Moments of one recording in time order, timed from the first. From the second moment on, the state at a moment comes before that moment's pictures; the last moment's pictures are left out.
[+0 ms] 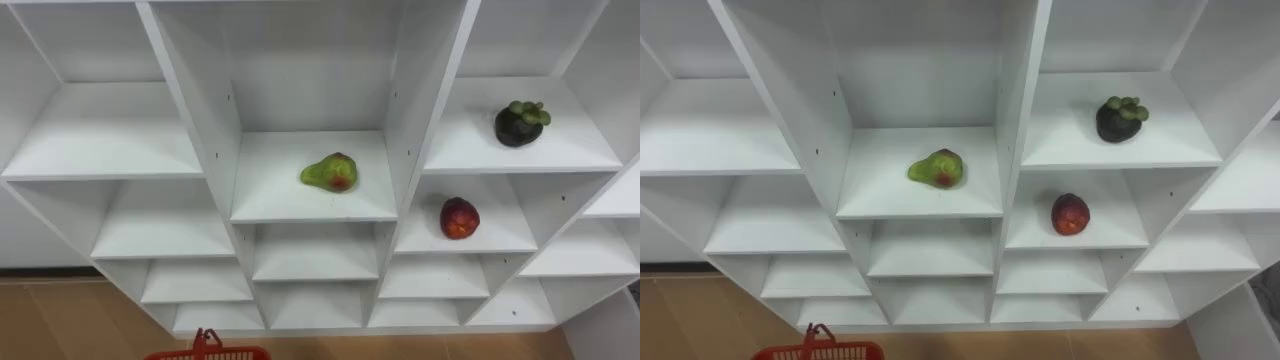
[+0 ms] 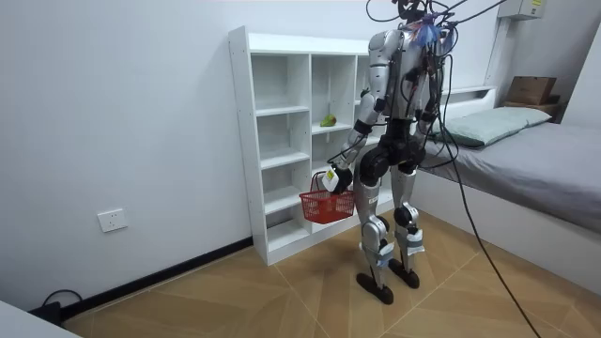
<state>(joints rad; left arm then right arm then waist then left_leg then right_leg) 0.13 0.17 0.03 1.12 0.12 -0.09 -0.01 0.07 -0.20 0.06 1.28 0.12 -0.10 0.09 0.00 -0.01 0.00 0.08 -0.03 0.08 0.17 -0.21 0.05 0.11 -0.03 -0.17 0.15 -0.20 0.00</state>
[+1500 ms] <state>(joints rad) 0.15 0.19 0.03 1.10 0.17 -0.13 0.05 0.09 -0.23 -0.03 1.03 0.12 -0.12 -0.12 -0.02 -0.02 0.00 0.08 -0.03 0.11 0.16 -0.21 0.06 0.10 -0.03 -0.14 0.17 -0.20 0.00</state>
